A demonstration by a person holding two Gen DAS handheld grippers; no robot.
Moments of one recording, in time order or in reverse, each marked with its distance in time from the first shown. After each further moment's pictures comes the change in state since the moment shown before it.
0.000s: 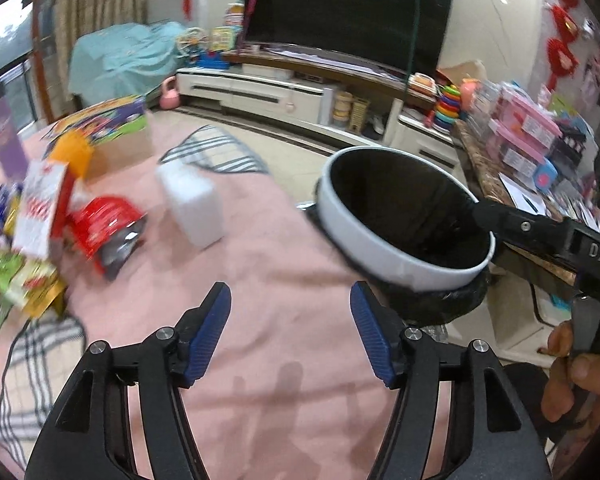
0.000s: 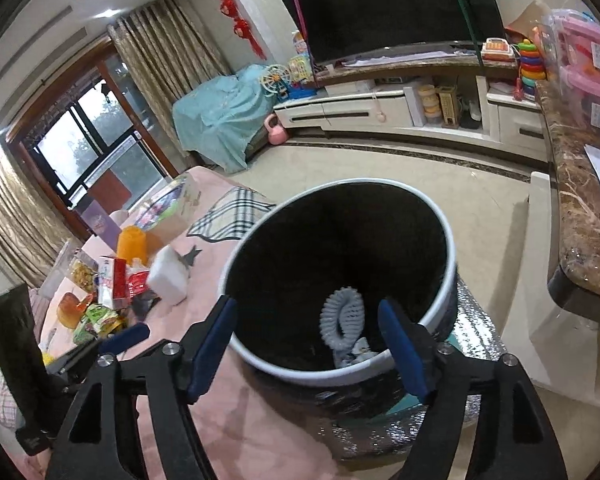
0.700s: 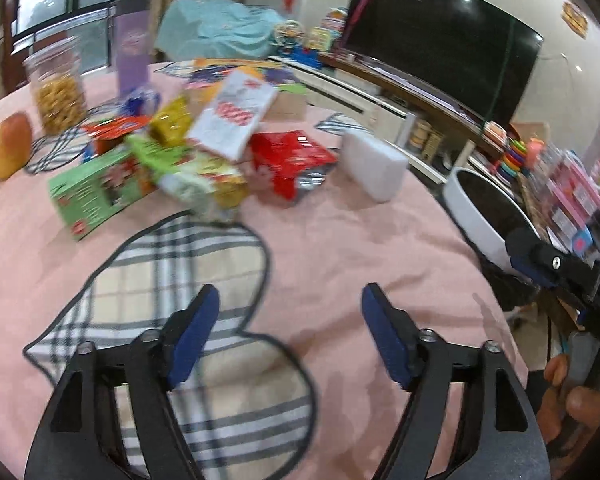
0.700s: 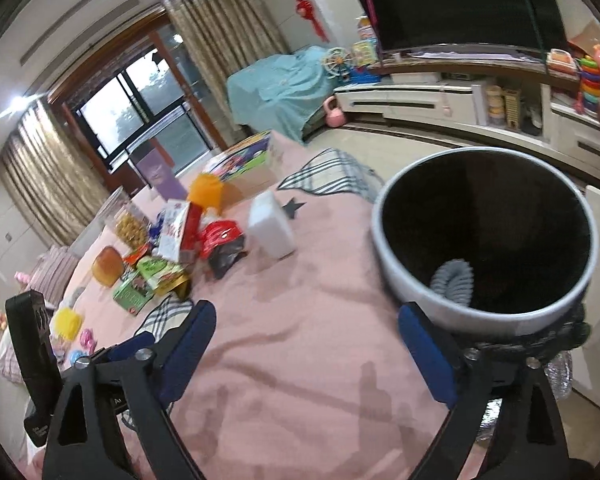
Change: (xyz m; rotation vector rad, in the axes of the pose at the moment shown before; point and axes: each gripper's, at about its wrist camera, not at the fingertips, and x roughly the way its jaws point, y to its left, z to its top) left arm -0.052 0.117 -0.067 -0.278 -0.025 0.141; right arm 0.032 0.101 -0.046 -0.128 0.056 0.144
